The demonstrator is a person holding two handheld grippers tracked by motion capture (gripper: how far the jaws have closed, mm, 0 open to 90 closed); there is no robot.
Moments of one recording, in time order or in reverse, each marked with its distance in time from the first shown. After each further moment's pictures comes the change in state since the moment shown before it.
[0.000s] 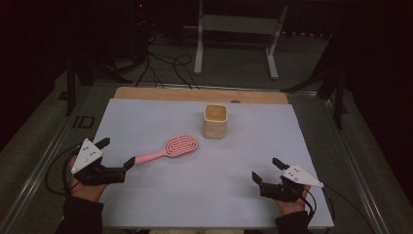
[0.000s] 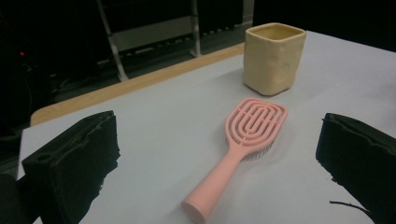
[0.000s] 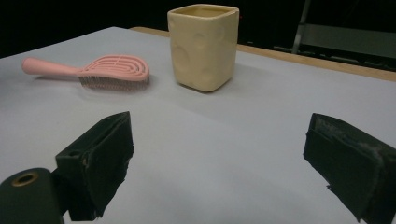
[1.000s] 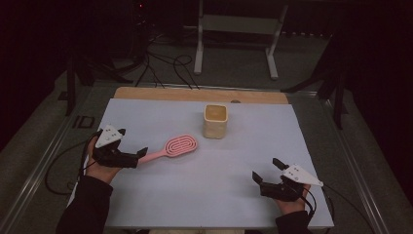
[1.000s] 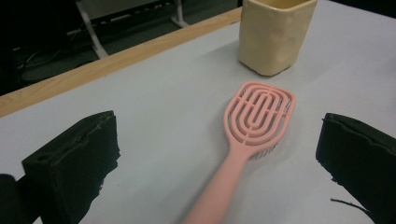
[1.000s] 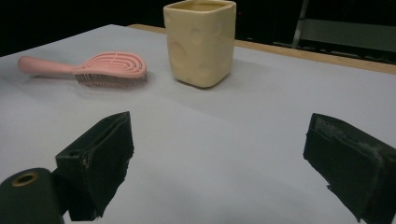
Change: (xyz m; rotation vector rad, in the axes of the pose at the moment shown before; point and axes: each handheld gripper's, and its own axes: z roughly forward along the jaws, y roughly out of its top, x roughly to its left) left arm 0.013 0.015 0.056 0.144 -0.073 0.016; right arm -0.003 -0.003 0.002 0.013 -0.001 0.020
